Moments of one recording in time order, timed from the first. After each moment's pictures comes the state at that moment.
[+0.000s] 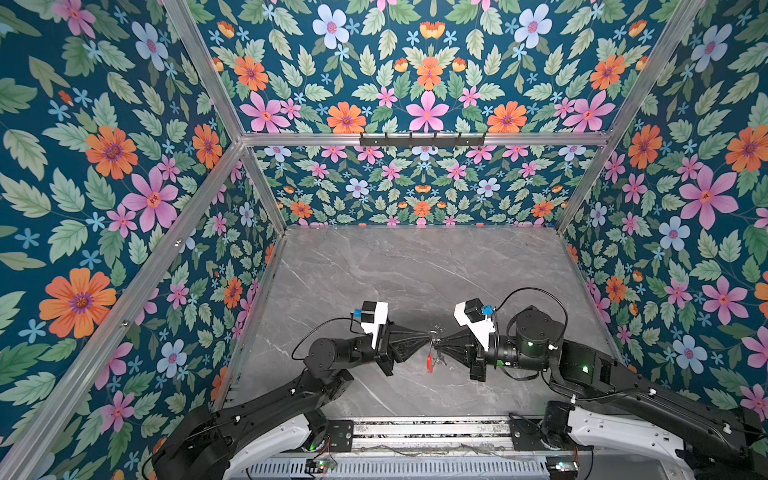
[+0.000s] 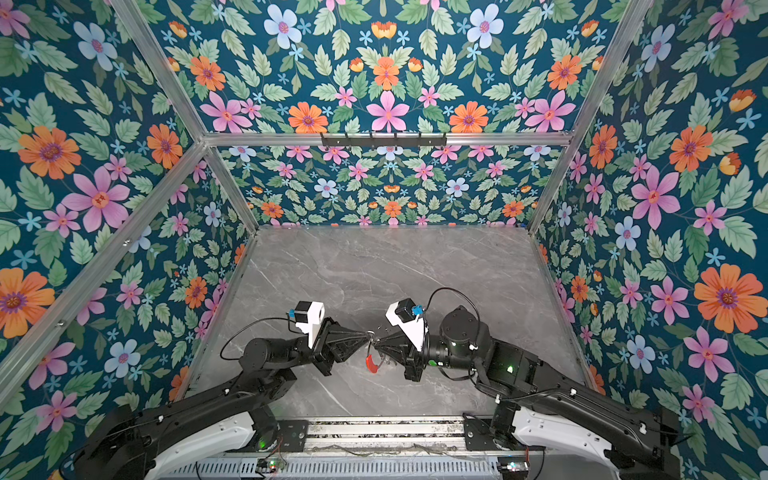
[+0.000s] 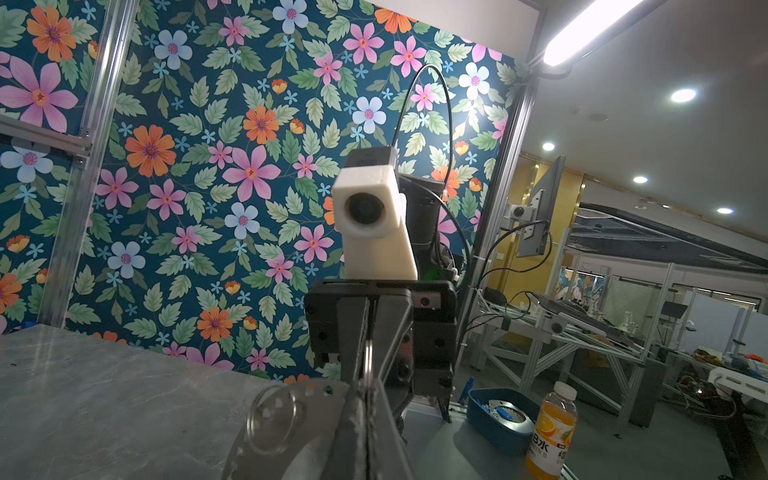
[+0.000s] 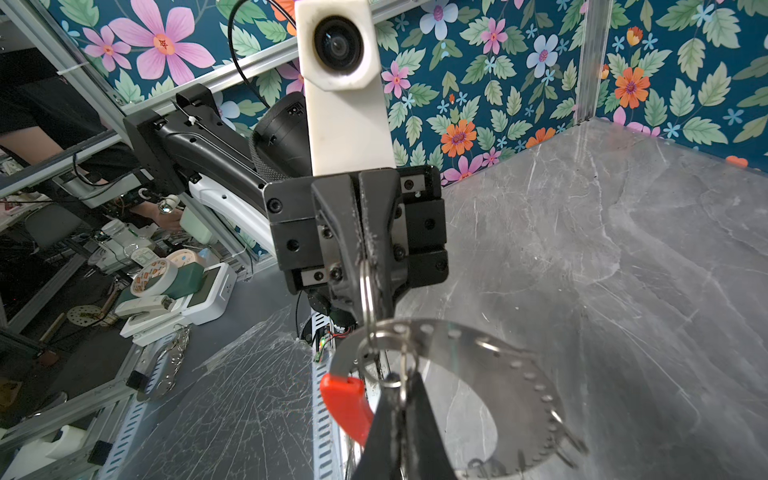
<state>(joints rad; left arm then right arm) -0.88 0.93 0.35 1.14 0.63 -0.64 1.07 0.84 0.88 -0.27 -0.28 0.23</state>
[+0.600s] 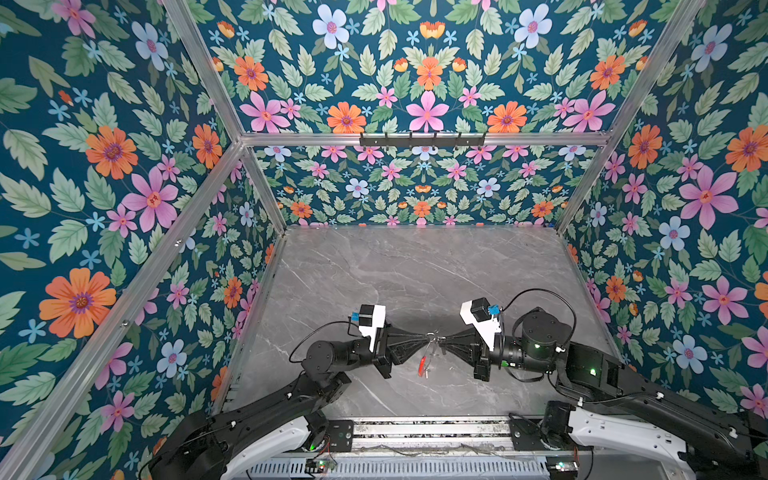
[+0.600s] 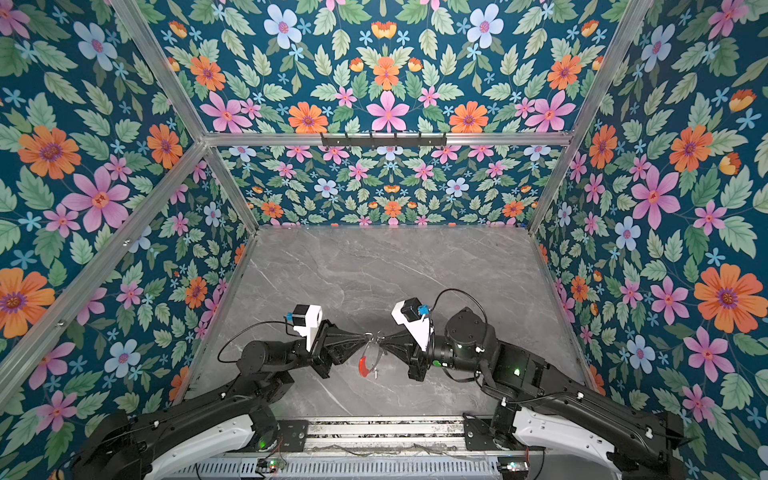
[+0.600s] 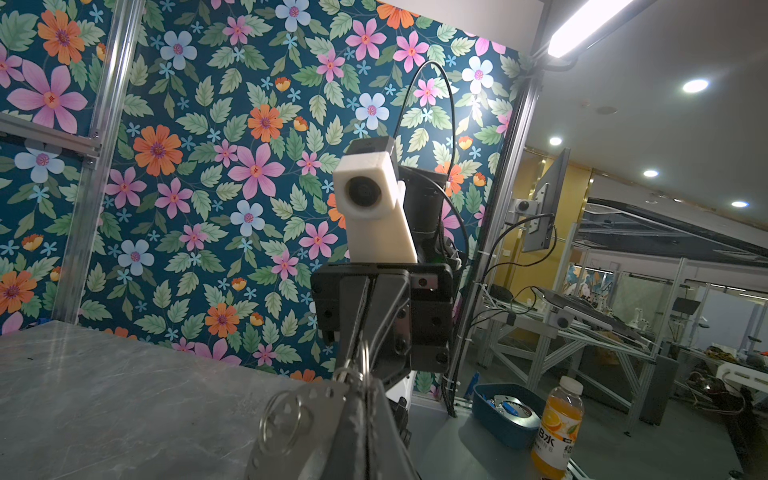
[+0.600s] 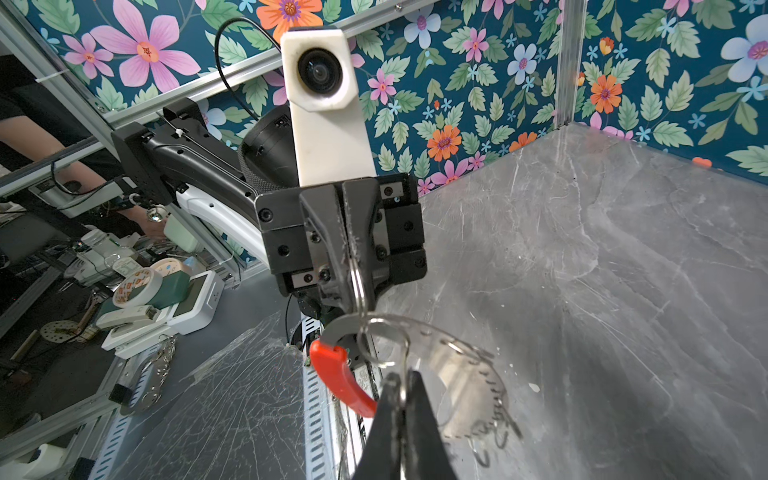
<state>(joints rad) -0.88 0.89 0.32 1.12 0.63 -0.62 1.07 0.80 0.88 -0.30 -0.23 0.24</state>
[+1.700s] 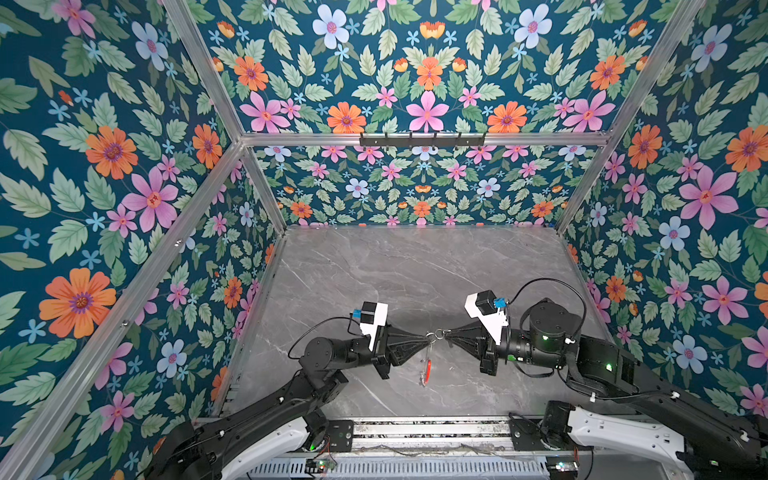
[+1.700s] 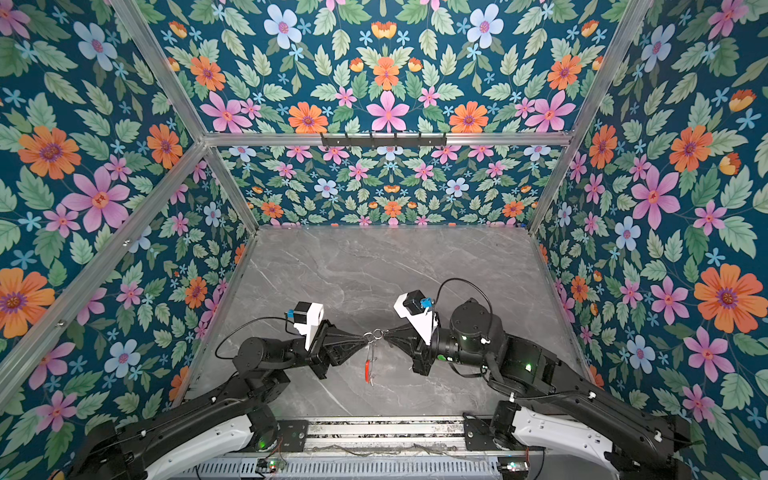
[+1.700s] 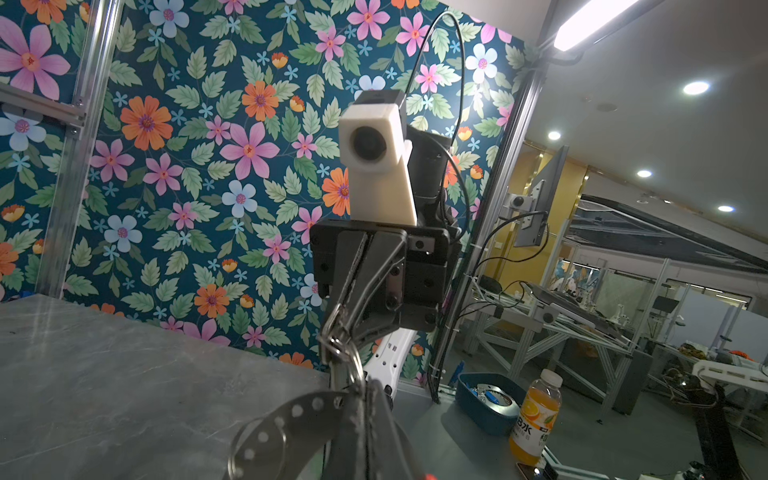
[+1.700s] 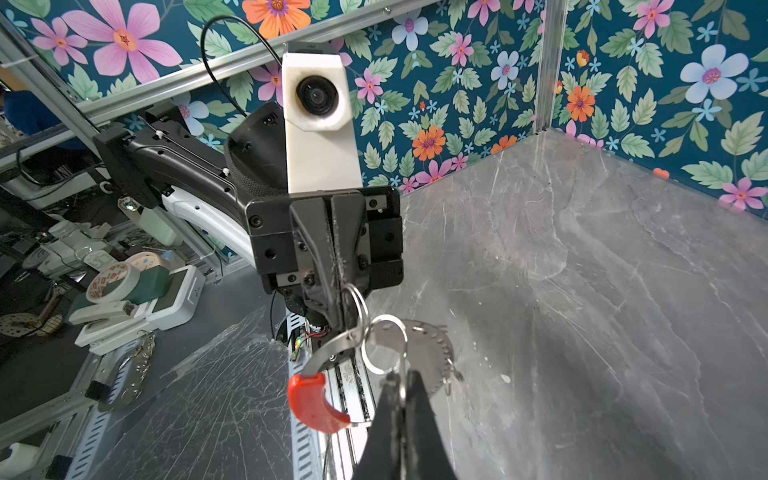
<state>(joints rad) -0.88 0.81 0.38 0.90 0.67 -0.62 1.04 0.84 1.04 -0.48 -0.20 0.18</state>
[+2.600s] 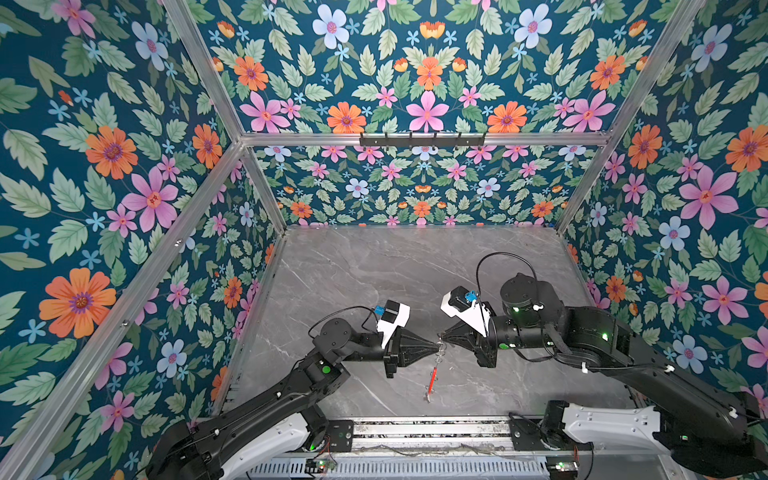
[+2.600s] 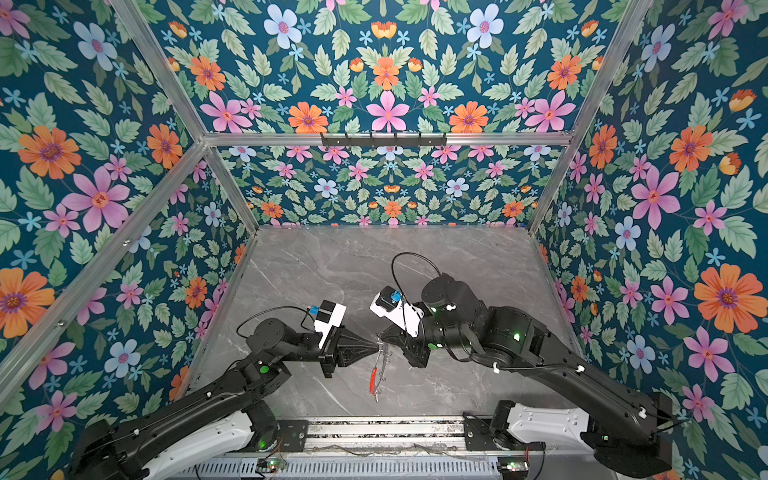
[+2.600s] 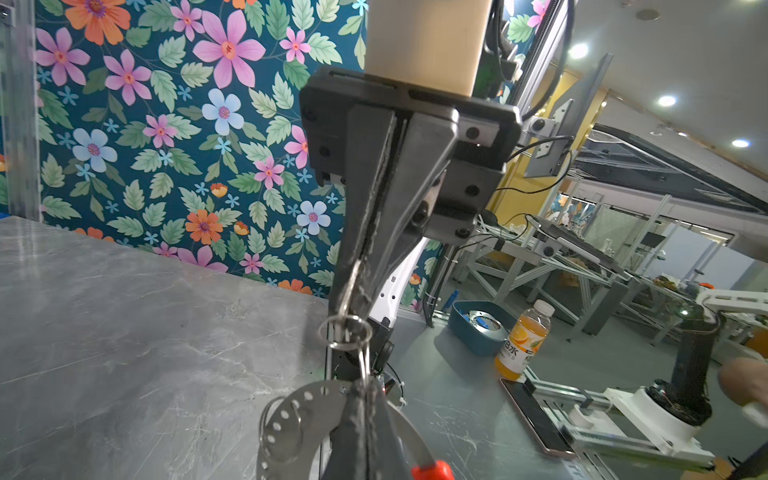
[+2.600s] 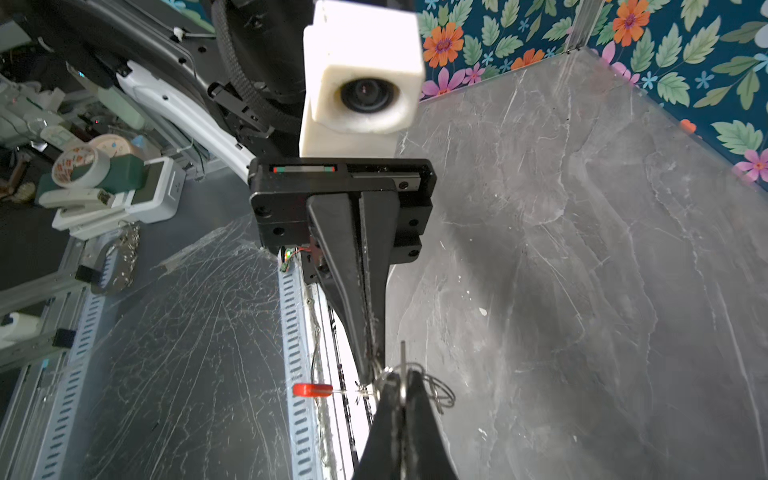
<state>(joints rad) -0.88 0.87 0.49 0.59 0.82 -0.49 1.04 1.09 1.42 -0.91 -0.26 -0.04</state>
